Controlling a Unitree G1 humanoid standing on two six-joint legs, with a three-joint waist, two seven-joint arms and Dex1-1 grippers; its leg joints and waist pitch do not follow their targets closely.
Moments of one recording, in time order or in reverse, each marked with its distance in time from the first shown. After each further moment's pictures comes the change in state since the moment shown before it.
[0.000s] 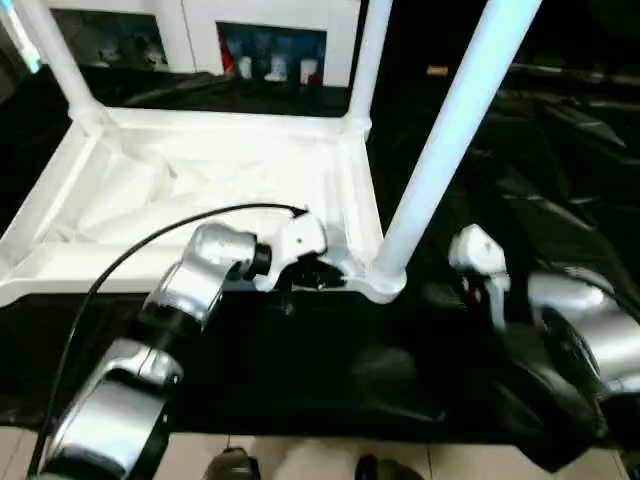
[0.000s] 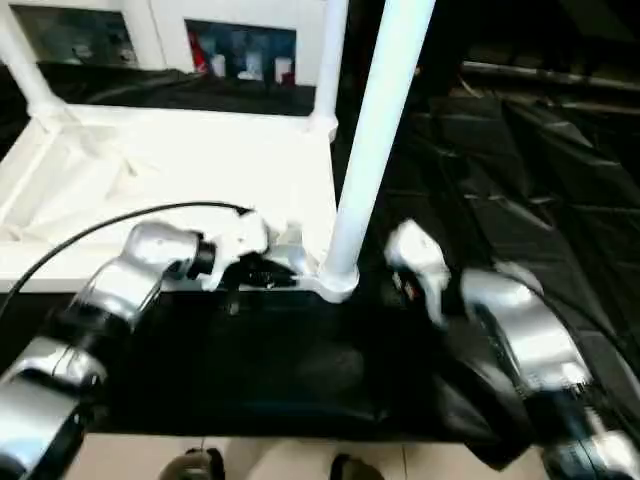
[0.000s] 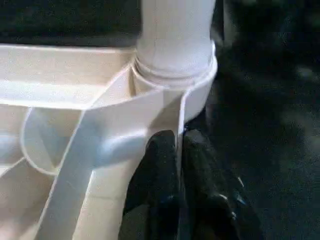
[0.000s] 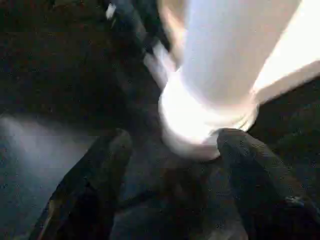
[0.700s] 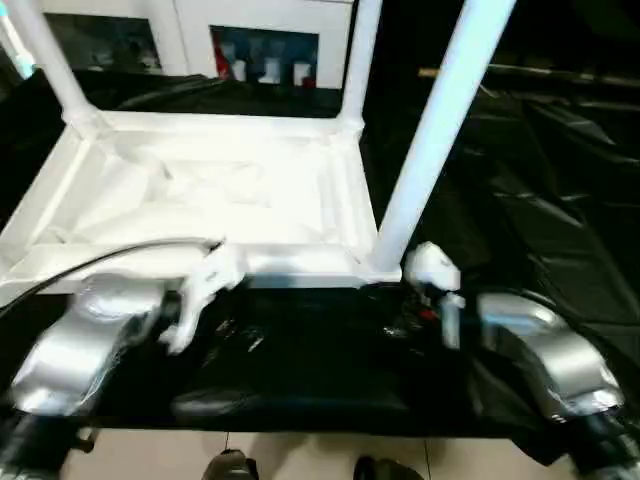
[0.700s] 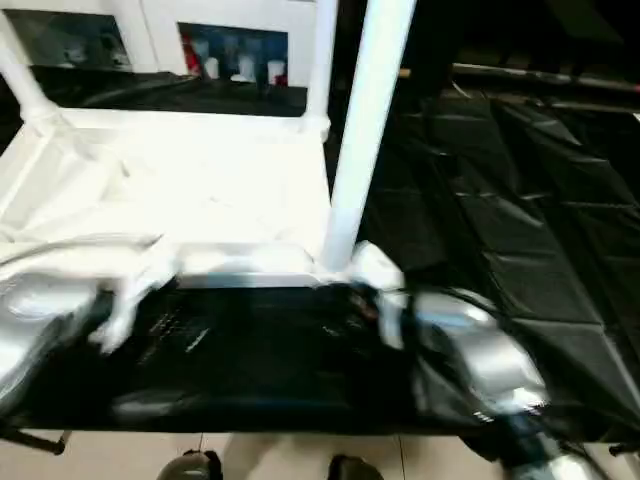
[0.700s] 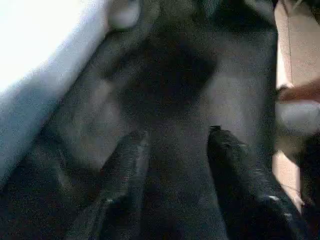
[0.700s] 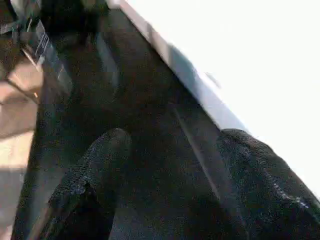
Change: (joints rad) left arm 0.555 0.413 0.169 -0.819 -0.205 0.570 -0.089; right arm -0.046 0.261 0.078 -0.042 0.068 0.061 -0.061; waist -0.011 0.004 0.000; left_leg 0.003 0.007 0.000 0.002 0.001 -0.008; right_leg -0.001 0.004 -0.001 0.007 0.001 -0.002
